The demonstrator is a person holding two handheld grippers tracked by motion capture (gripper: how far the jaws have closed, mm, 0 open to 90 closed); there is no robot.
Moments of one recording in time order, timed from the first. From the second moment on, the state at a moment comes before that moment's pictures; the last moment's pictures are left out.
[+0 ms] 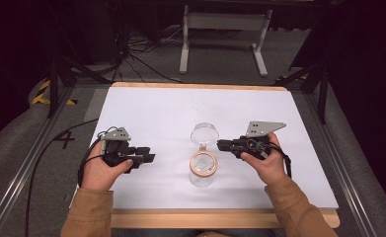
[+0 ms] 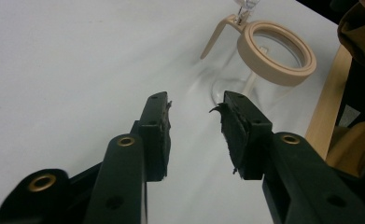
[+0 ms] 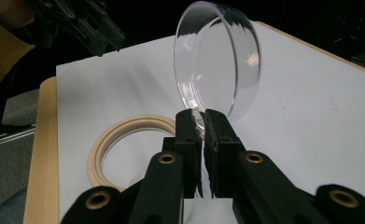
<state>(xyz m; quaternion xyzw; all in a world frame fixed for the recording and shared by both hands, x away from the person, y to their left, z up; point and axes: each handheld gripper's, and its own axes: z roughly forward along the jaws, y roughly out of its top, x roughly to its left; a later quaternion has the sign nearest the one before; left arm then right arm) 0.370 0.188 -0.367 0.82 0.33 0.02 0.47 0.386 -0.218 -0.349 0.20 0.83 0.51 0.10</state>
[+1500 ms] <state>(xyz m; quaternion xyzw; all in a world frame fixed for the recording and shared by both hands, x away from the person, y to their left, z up) 0.413 0.222 -0.422 0.79 0.45 0.10 0.41 0.435 -0.380 -0.409 0.46 0.79 0.36 0.18</state>
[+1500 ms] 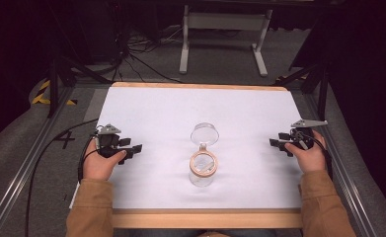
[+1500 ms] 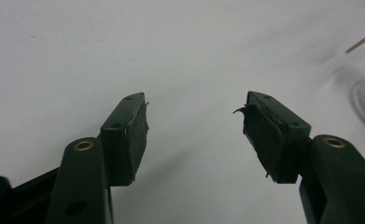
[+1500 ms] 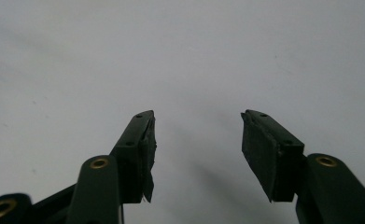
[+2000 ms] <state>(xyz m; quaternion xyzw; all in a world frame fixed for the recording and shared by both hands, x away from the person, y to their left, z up) 0.417 0.219 -0.434 0.80 0.44 0.11 0.39 0.438 -0.364 -0.434 0.45 0.80 0.36 0.20</state>
